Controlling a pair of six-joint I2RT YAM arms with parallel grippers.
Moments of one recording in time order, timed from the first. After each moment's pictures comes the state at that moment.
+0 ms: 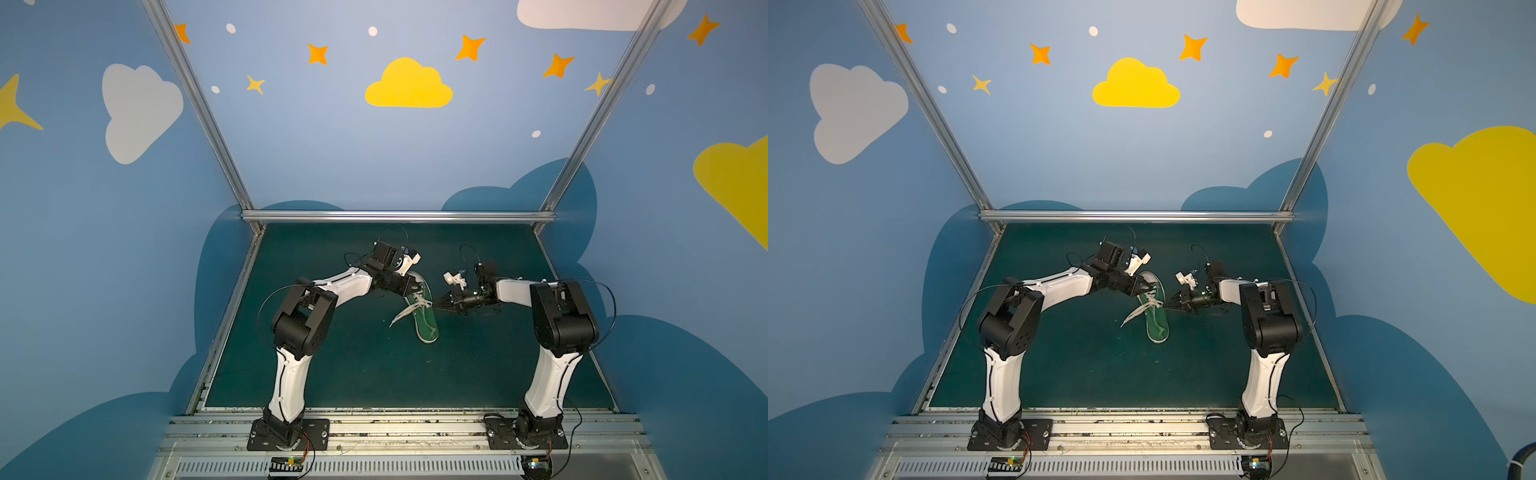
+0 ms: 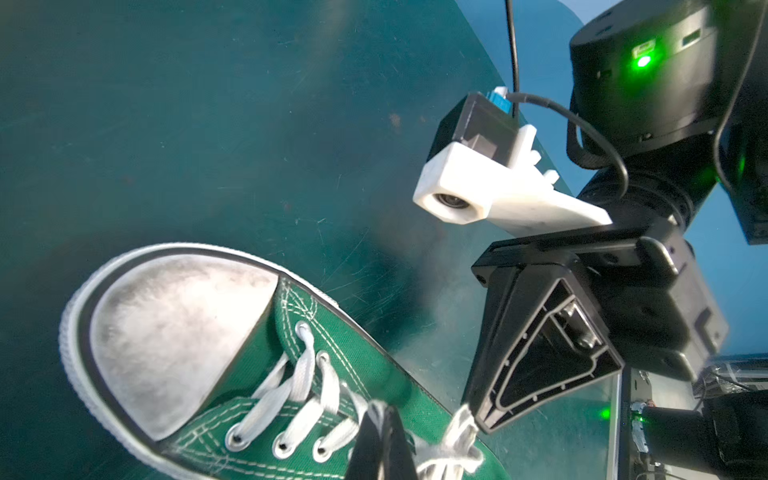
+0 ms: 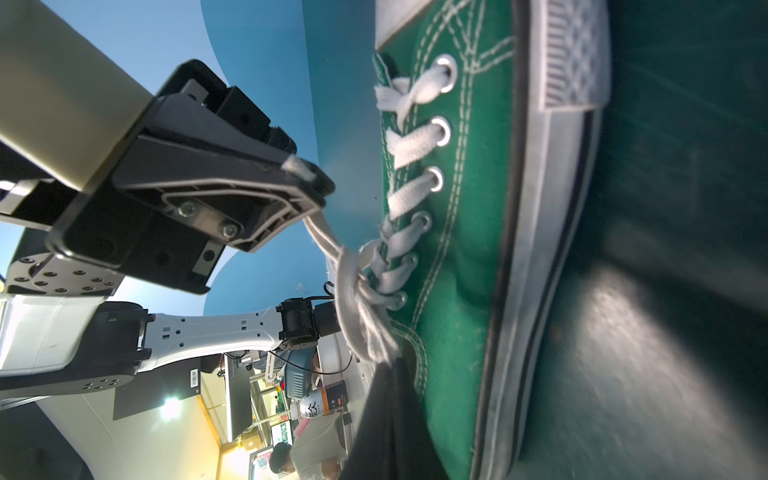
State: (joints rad) left arm -0.51 2.07 1.44 -0.18 0.63 -0.15; right arm 0.19 1.96 1.07 -0.34 -1.17 0.32
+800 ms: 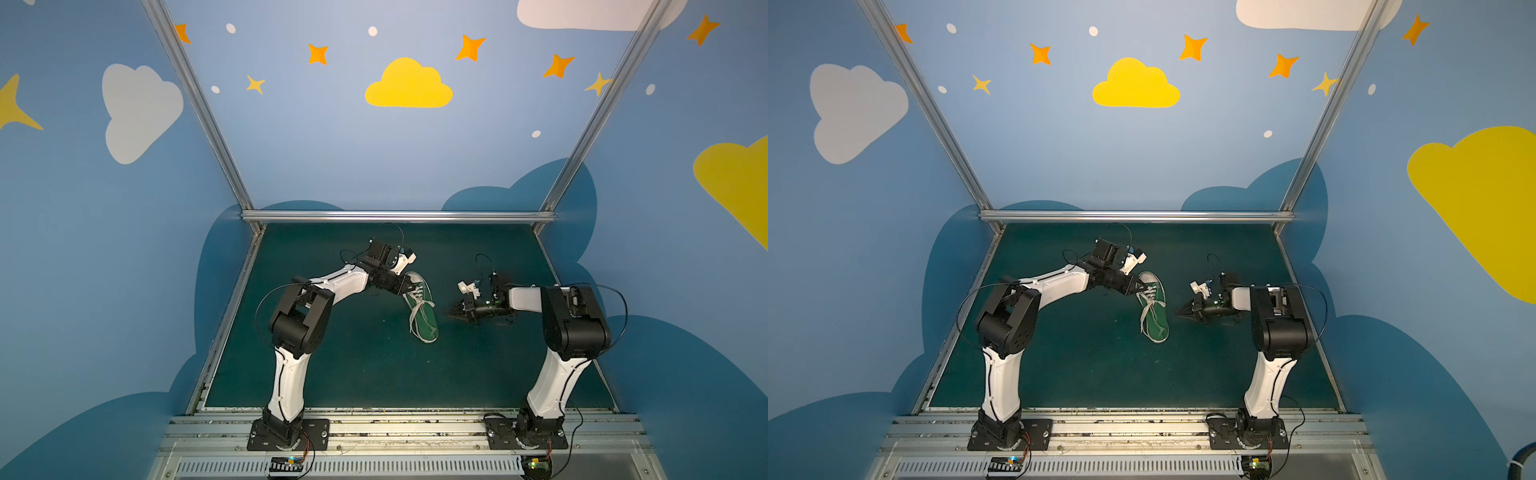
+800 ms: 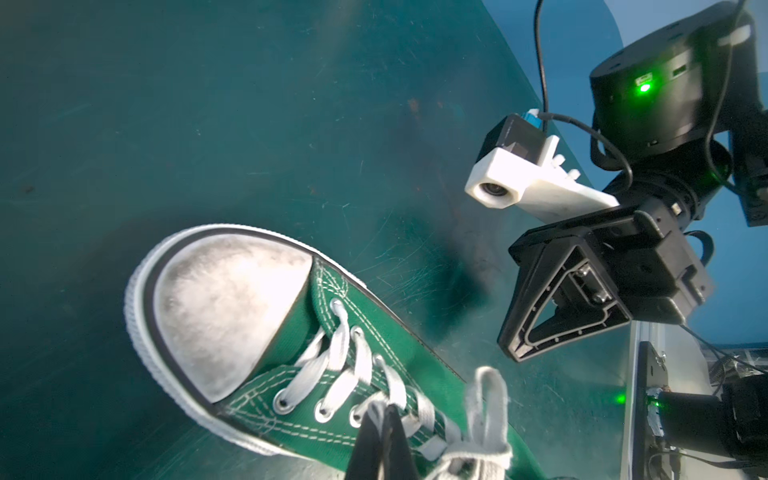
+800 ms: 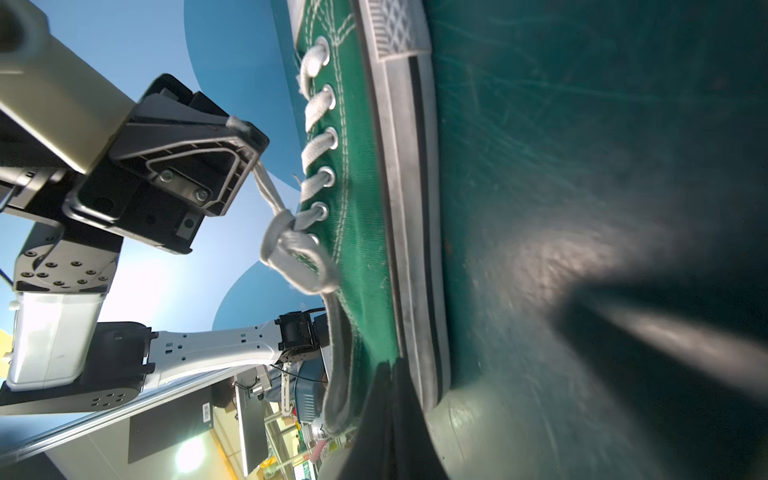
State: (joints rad) left arm -0.48 2.07 1.45 -0.26 0.64 -0.08; right arm 0.10 1.91 0.94 -0.33 -1.15 0.33
